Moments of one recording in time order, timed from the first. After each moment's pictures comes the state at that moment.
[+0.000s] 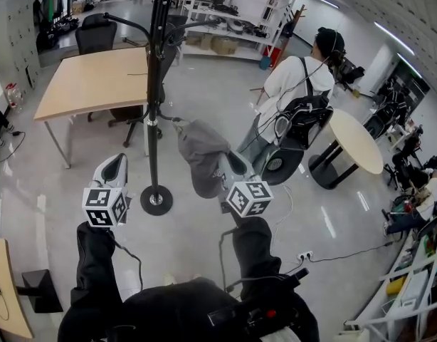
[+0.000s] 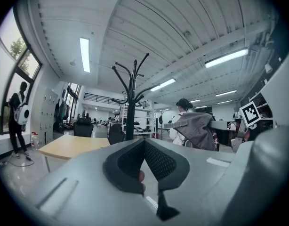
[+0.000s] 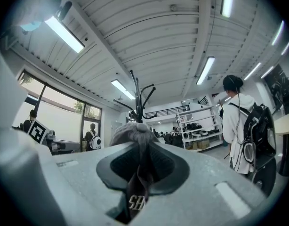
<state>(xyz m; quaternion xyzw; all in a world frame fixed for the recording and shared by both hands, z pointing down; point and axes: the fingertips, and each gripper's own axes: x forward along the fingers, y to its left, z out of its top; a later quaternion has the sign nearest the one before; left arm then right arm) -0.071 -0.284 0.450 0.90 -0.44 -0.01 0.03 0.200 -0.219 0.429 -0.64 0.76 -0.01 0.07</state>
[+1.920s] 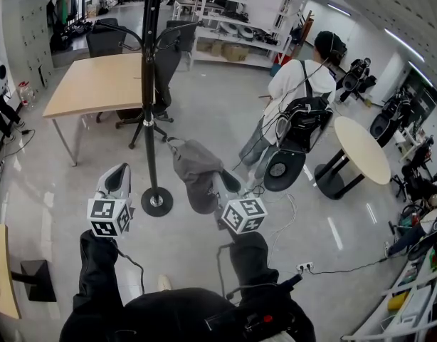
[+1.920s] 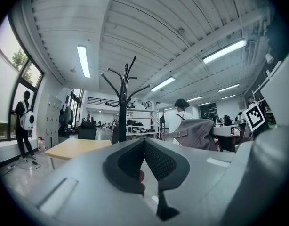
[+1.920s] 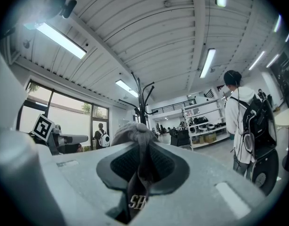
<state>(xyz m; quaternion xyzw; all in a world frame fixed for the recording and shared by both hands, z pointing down) -0.023 -0.216 0.454 0.88 -0.47 -0.01 0.01 0.227 -0.162 0.467 -0.60 0.80 -0.04 0.07</state>
